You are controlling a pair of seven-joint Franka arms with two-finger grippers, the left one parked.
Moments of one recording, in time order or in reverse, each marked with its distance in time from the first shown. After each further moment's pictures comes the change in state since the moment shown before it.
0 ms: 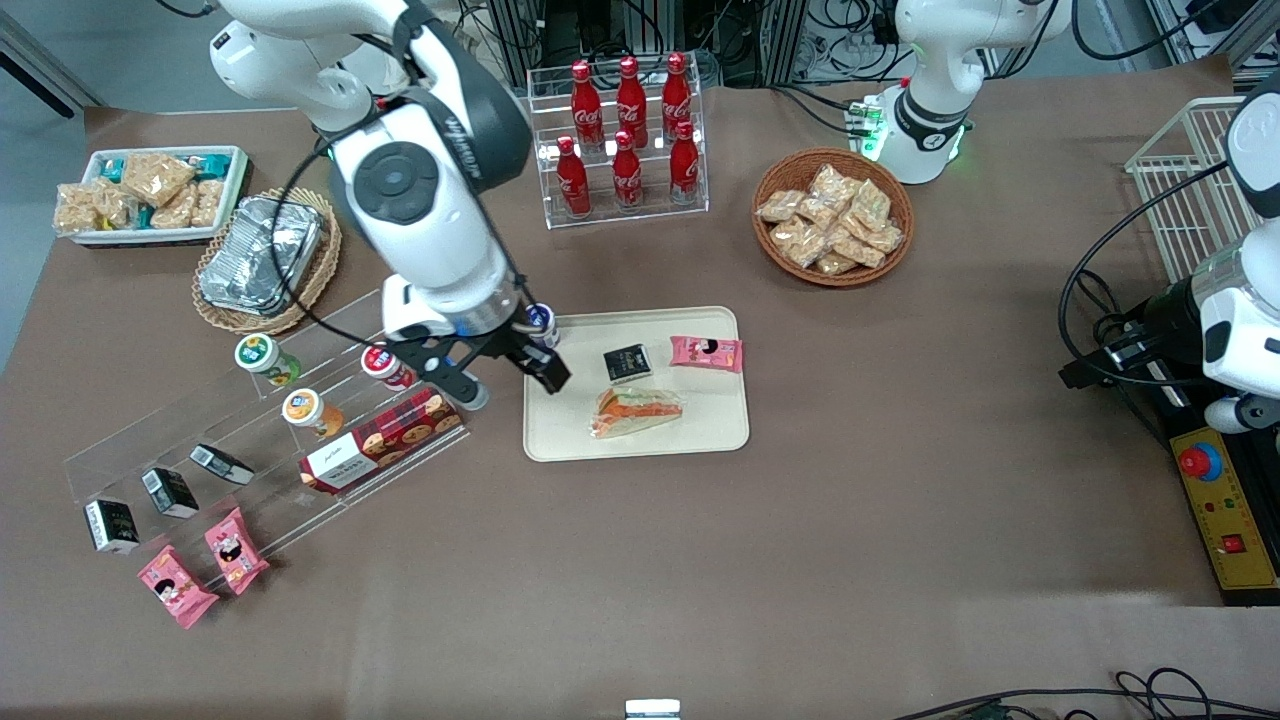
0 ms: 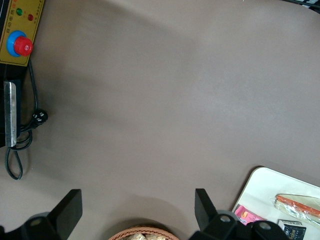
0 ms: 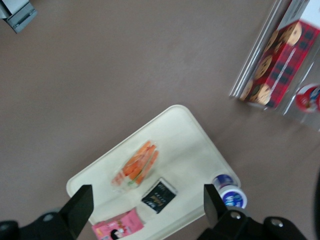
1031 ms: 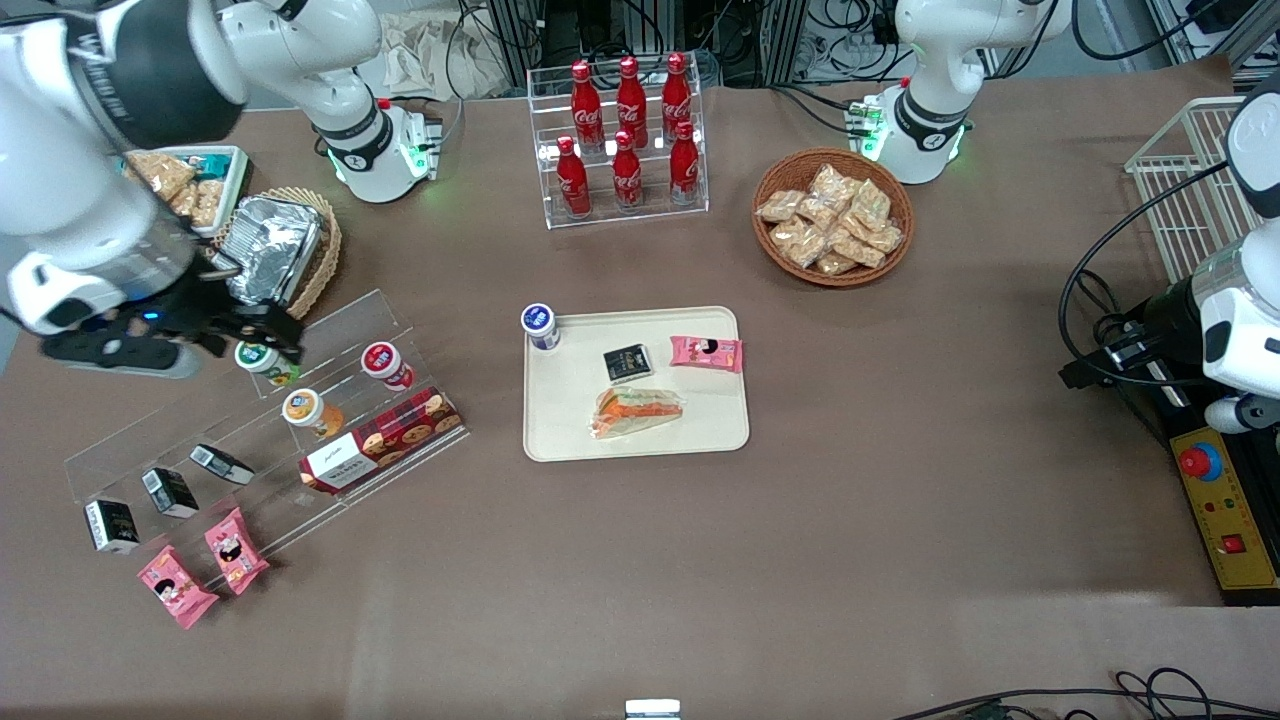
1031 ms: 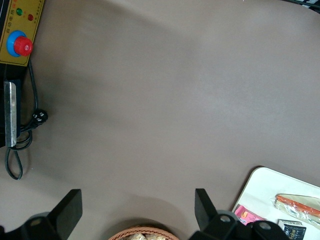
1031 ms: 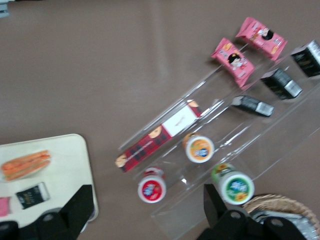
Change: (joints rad) arm -0.548 -0.309 0.140 -0.174 -0.079 -0.134 -0.859
